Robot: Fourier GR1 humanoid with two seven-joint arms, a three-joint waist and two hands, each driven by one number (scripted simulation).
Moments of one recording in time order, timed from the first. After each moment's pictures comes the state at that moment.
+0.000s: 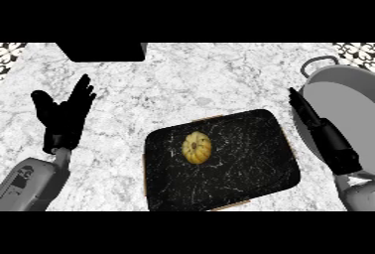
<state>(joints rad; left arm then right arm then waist) -0.31 0.47 -0.29 -1.39 0.40 0.41 0.20 -0.17 -0.57 0.33 -1.51 -0.19 -0.12 -0.10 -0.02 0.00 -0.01</state>
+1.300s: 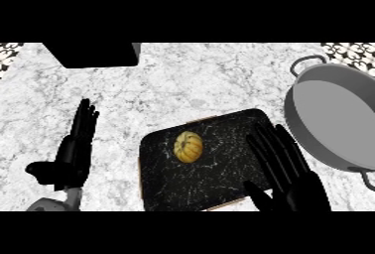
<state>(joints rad) -0.06 0.36 -0.31 -1.54 0.34 0.46 -0.16 0.02 -0.43 0.62 -1.98 1.19 -0.49 0.29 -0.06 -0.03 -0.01</state>
